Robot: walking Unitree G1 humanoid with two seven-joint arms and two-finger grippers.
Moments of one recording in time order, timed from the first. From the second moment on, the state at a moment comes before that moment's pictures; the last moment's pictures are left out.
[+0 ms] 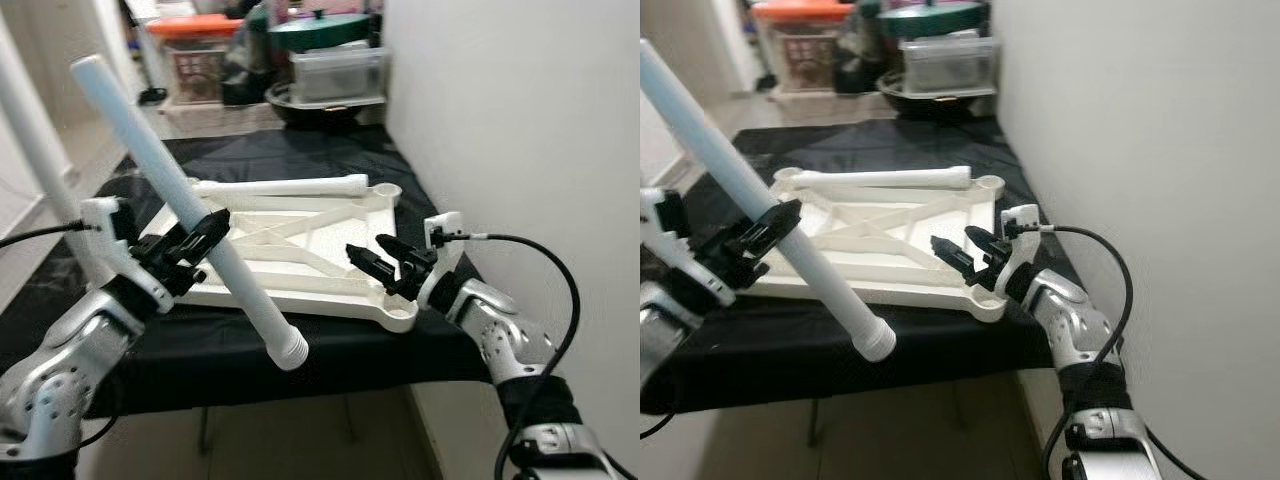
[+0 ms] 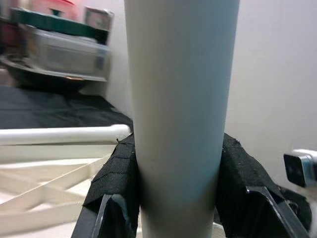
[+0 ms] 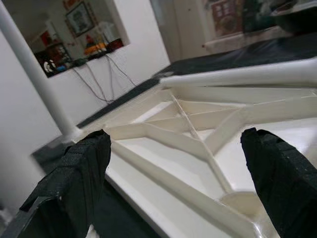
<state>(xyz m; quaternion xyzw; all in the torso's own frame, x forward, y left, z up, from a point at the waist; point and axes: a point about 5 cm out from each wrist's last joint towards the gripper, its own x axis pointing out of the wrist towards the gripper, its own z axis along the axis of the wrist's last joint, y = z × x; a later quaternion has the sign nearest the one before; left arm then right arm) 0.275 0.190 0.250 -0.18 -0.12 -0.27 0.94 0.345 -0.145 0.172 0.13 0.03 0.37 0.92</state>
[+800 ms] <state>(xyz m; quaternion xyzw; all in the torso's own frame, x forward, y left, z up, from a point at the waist) 0.279 0.177 0.273 -0.16 -0.15 -0.29 0.93 0.347 -0.127 0.184 0.13 -0.02 0.39 0.91</state>
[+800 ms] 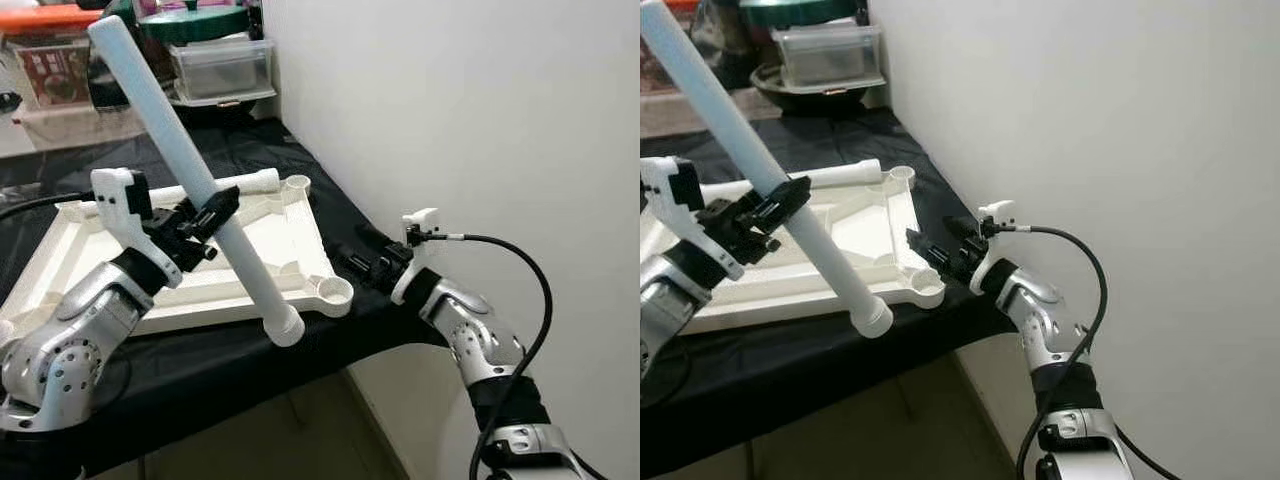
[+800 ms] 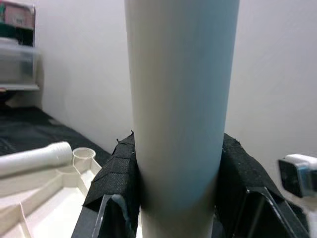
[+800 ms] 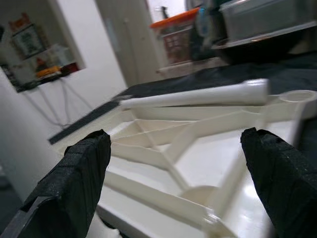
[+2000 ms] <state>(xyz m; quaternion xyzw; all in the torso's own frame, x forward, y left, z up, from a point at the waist) 0.305 0.206 0.309 -0.10 -0.16 -0.34 0.92 0.364 -0.137 0.234 0.06 -0.05 0.48 0.87</state>
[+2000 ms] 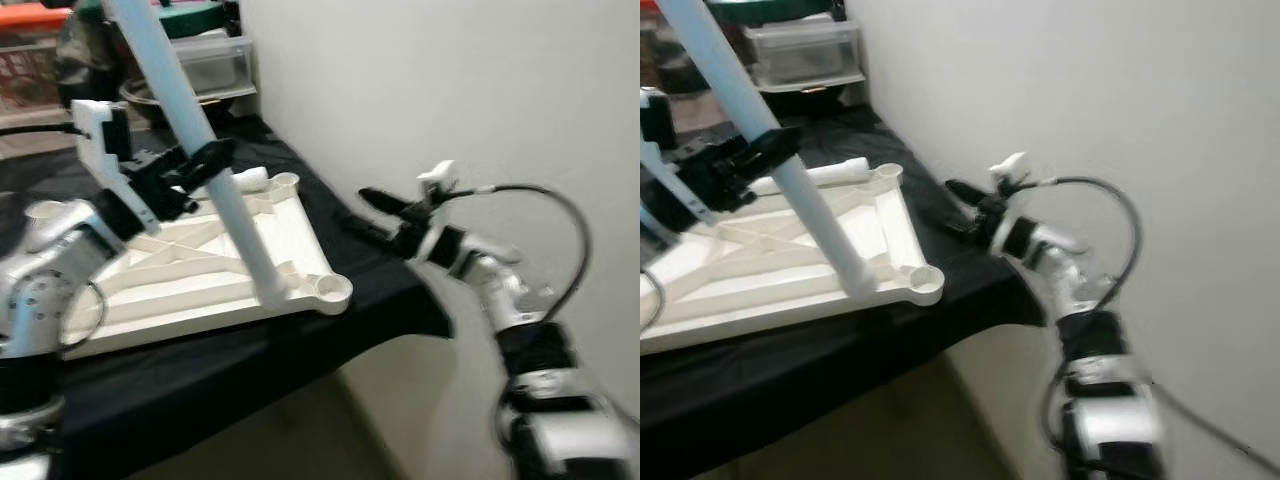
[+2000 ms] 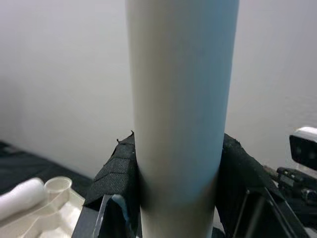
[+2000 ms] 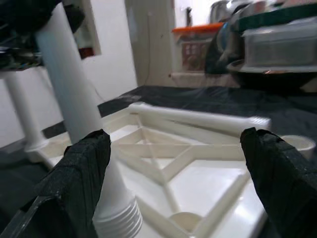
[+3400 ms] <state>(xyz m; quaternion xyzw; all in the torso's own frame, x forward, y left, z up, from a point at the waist) 0.335 0.146 0.317 -0.13 -0.13 -0.51 0.84 0.357 -0.057 0.238 0.02 0.01 0.58 0.81</state>
